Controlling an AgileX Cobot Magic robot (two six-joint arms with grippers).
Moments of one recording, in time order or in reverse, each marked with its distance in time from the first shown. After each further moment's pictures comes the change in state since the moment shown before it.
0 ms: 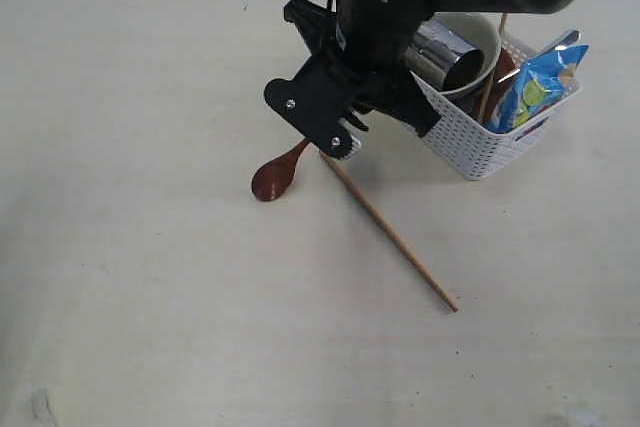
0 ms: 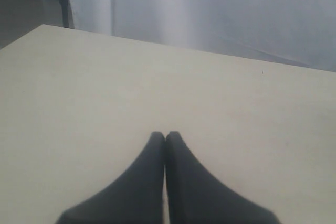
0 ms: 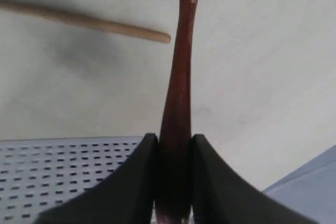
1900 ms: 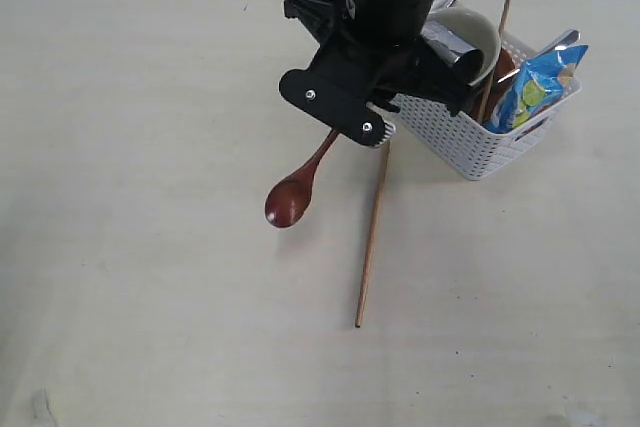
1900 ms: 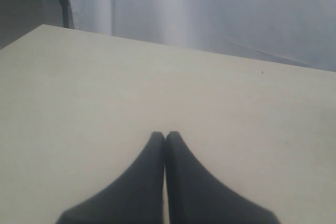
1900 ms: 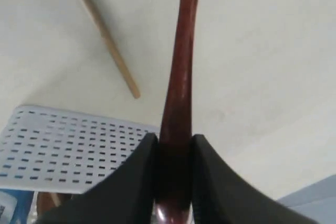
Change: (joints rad) left arm 0.000 0.000 0.000 0.000 0.000 0.000; right arm 0.002 -0.055 -0.063 0.104 0.204 -0.252
